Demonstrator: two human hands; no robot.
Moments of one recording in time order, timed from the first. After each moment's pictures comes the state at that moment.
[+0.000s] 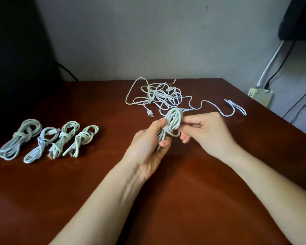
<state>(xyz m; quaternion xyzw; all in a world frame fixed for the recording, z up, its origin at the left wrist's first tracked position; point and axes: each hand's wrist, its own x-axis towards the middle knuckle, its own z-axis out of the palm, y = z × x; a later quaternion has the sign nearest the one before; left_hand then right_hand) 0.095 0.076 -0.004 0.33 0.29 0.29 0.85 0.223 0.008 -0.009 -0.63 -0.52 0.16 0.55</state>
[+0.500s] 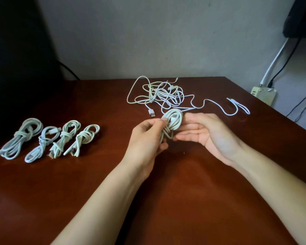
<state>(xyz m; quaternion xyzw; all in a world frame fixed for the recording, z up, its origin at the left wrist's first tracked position) 0.095 0.080 -0.012 0.48 0.32 0.34 0.75 0.216 0.002 0.002 -0.55 -0.40 0.40 0.62</state>
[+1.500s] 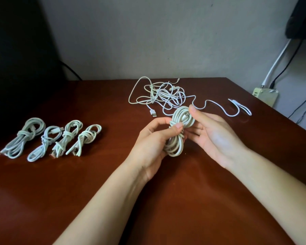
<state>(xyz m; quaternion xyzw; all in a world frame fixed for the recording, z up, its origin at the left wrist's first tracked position) 0.094 0.078 -0.014 0.48 0.21 0.28 0.80 0.212 0.007 -0.002 -0.51 -0.28 0.41 0.70</state>
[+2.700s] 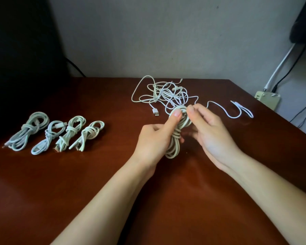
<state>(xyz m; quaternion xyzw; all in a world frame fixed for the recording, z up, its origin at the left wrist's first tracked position) 0.092 0.076 -0.017 0.60 0.30 0.31 0.67 0.204 0.012 -0.010 -0.54 -0.44 0.28 0.66</state>
